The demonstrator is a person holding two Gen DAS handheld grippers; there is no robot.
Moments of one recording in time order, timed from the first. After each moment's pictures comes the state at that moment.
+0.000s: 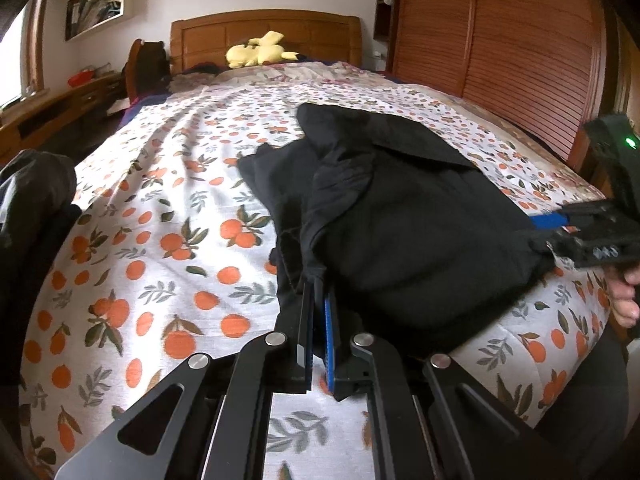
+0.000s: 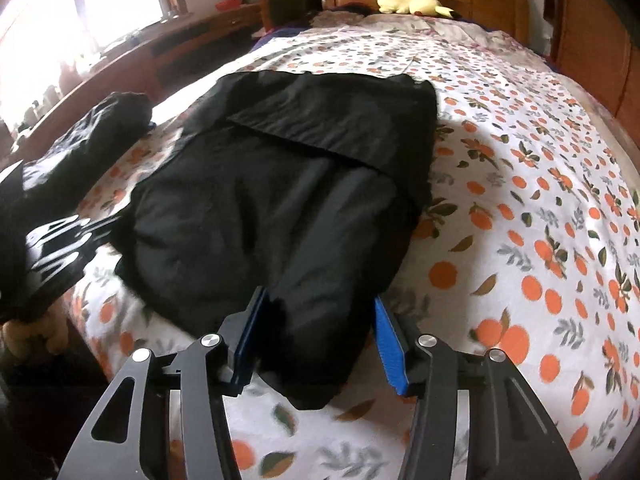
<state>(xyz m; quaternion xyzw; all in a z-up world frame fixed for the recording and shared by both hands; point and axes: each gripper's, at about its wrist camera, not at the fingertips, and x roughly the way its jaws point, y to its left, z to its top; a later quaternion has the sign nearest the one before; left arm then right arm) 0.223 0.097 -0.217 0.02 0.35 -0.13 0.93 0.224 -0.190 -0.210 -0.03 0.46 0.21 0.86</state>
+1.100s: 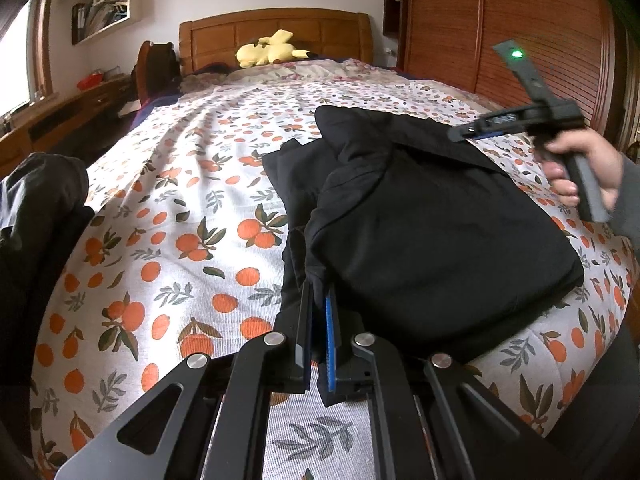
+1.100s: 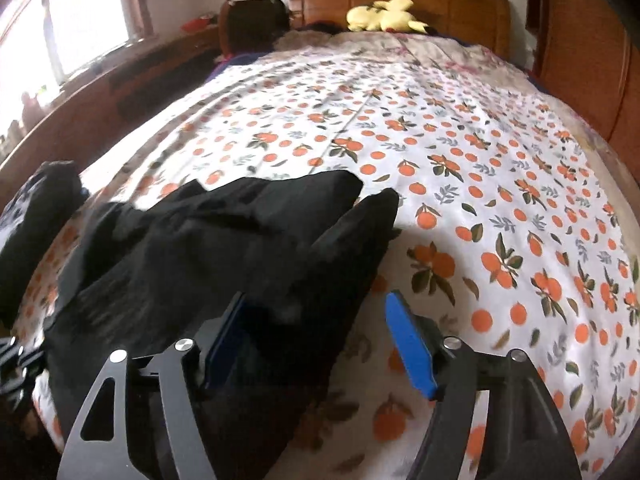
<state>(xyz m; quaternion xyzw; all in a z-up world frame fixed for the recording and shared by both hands) 0.227 0.098 -0.221 0.04 0.35 -0.11 0.93 0.399 -0.223 -0.199 -0.02 0.43 0.17 0.88</state>
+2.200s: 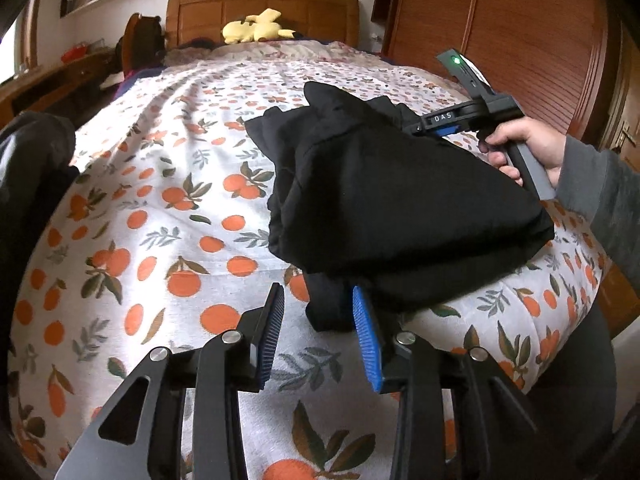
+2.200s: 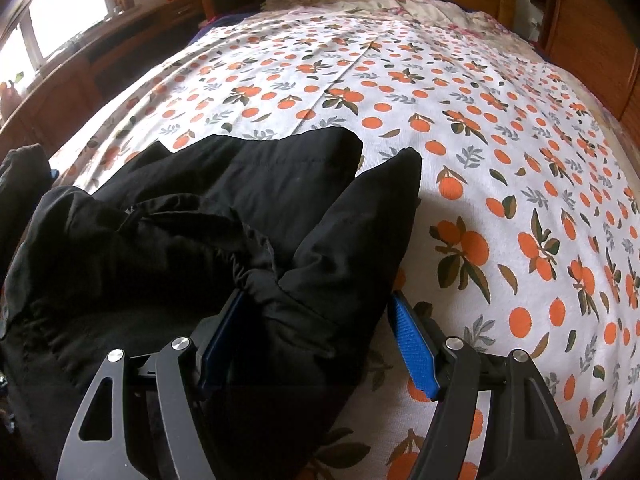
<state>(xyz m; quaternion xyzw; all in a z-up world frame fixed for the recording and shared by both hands) 0.203 0.116 -0.231 0.00 0.39 -0.15 0.91 0.430 -0.208 -0.240 -0.04 0.49 0.15 0.86</state>
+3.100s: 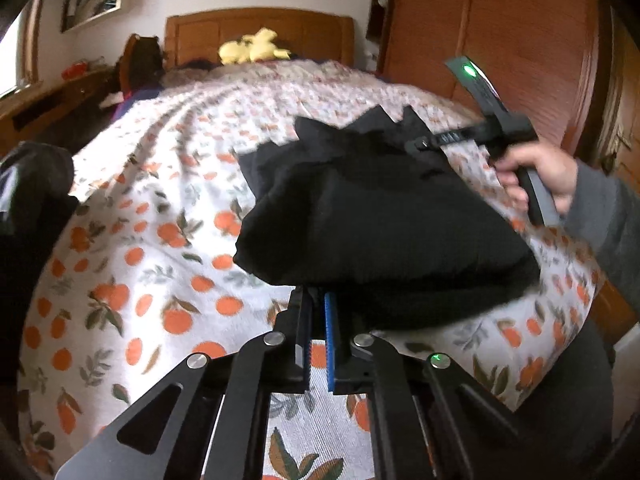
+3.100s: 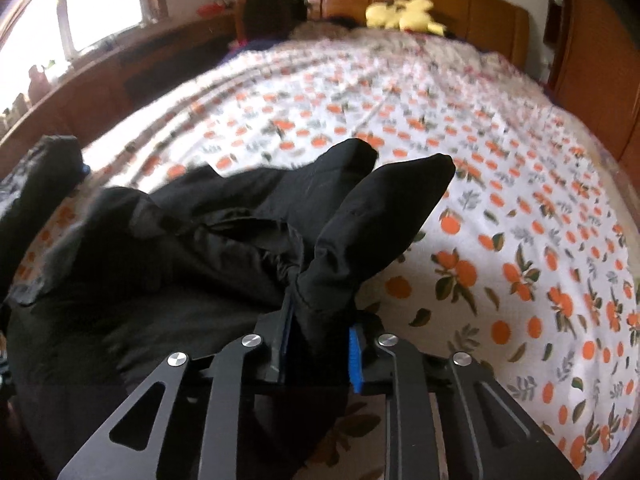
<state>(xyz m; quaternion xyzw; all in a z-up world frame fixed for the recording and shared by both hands) 0.203 0.104 -0.203 0.00 0.35 -0.15 0.92 0.386 -0.204 -0.201 -0.06 0.42 0.19 0.88</state>
